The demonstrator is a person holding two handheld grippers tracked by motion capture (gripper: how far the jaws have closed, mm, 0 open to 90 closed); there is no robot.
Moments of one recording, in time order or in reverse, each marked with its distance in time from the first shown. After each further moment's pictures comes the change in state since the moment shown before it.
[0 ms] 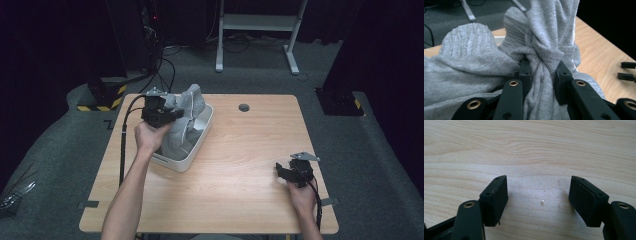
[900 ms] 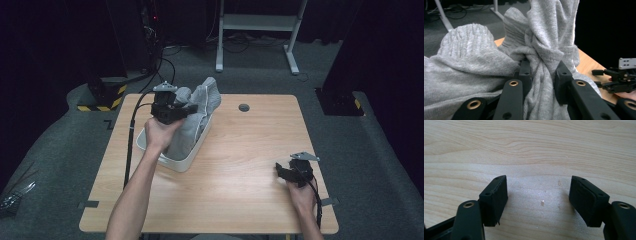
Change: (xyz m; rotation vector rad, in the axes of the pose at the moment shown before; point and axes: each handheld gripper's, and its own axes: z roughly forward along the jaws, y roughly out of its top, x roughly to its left) left arm -0.034 0.023 -0.003 -0.068 -0.120 0.039; right arm 0.000 0.000 0.000 0.003 0.004 -0.002
